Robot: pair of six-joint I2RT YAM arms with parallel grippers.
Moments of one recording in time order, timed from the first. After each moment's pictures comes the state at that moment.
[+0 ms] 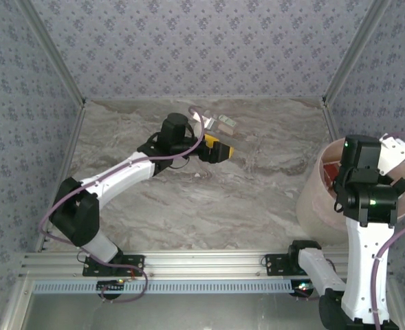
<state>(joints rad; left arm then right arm) -0.69 1.59 1.21 0.00 0.58 -0.41 -0.05 0.85 1.42 -1.22 0.83 0.42</state>
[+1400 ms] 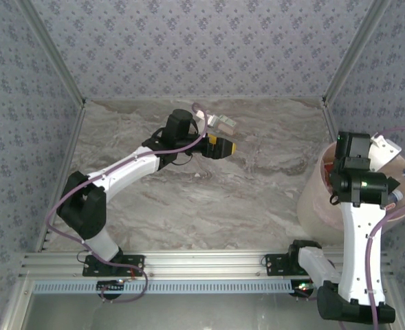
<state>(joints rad) -0.69 1.66 1.29 -0.06 0.59 -0.47 -0.10 0.91 1.35 -1.26 0.79 0.51</state>
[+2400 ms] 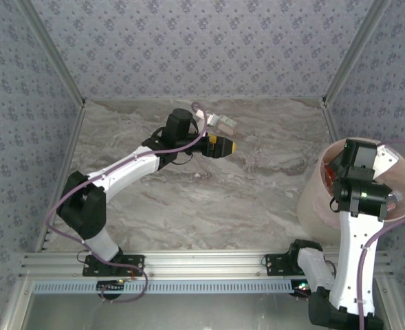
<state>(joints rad) -0.69 1.66 1.29 -0.06 0.59 -0.49 -0.21 0.84 1.26 -1.19 0.53 0.51</state>
